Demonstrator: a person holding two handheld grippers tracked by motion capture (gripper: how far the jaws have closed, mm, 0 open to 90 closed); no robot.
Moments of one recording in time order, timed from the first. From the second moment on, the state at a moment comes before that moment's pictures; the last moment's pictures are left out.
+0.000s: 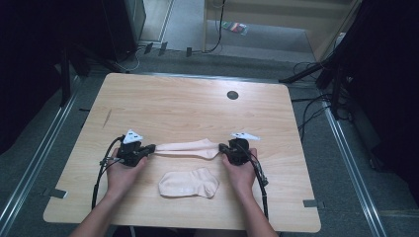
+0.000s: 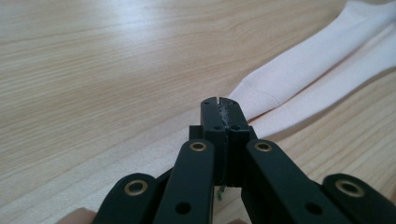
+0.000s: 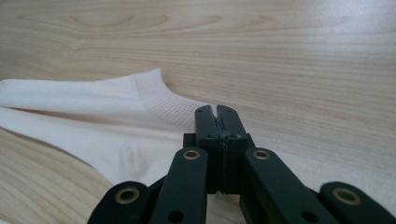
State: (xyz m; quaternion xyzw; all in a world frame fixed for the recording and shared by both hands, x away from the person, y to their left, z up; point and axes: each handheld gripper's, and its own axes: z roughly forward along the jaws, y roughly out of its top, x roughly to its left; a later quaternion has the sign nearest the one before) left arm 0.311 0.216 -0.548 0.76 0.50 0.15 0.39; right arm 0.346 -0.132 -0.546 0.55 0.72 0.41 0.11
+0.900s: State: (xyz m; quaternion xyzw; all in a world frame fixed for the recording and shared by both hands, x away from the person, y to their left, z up) left arm 0.322 0.205 -0.549 0.74 0.49 0.05 0.47; right arm 0.342 -0.114 -0.549 0.52 0.73 0.42 0.10
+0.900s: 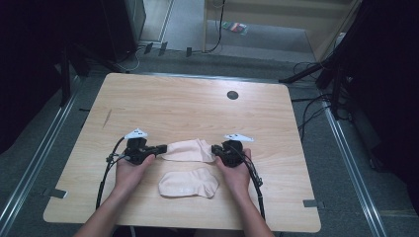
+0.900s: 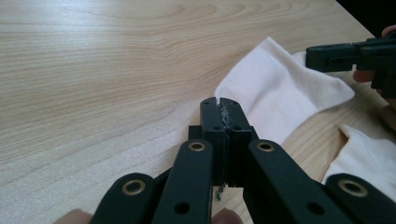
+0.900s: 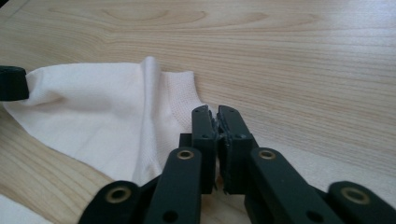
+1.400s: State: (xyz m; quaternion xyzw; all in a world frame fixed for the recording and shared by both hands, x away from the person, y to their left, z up) left arm 0.295 0.212 -0.521 0.73 0.47 0.09 0.50; right arm 0.323 -0.130 -0.514 0.50 0.72 0.47 0.10
